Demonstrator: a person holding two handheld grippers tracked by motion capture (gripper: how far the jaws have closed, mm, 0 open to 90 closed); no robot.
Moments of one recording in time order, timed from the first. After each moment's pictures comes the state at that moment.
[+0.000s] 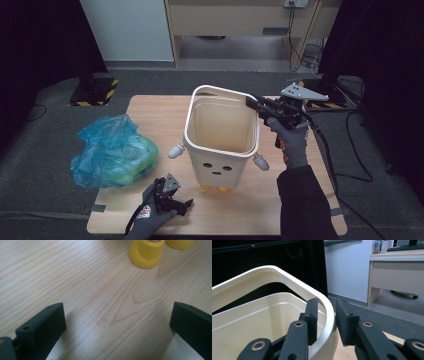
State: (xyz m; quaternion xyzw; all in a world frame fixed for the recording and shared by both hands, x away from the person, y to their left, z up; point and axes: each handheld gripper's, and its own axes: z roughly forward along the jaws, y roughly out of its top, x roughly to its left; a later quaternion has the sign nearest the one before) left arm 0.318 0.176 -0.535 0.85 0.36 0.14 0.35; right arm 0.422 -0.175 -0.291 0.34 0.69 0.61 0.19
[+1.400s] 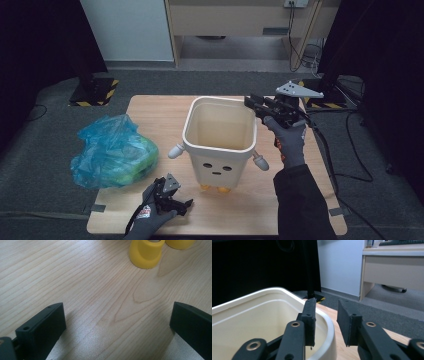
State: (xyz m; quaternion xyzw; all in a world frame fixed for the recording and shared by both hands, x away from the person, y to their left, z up) left arm 0.318 0.176 -0.535 0.85 0.36 0.15 0.35; right arm 0.424 -0.169 -0.288 0.36 0.69 0.59 0.21
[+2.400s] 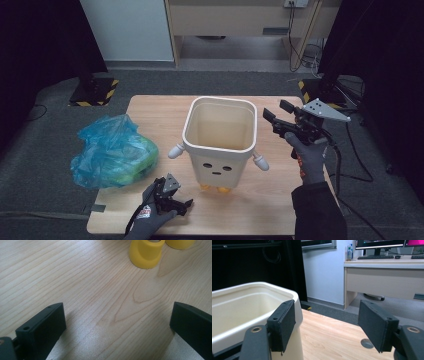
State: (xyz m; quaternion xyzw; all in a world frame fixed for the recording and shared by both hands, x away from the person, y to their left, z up) left arm 0.318 0.176 -0.535 0.85 0.36 0.14 0.35; right arm 0.393 -0.218 -0.314 0.38 0.65 0.60 0.27
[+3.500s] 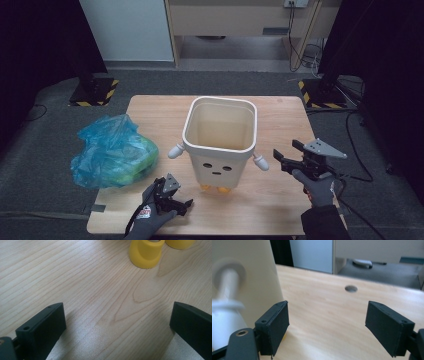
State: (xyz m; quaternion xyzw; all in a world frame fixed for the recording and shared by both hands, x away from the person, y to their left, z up) left arm 0.318 0.176 -0.535 0.85 0.36 0.14 0.35; right arm 0.357 -0.259 -0.418 0.44 0.70 0.50 0.25
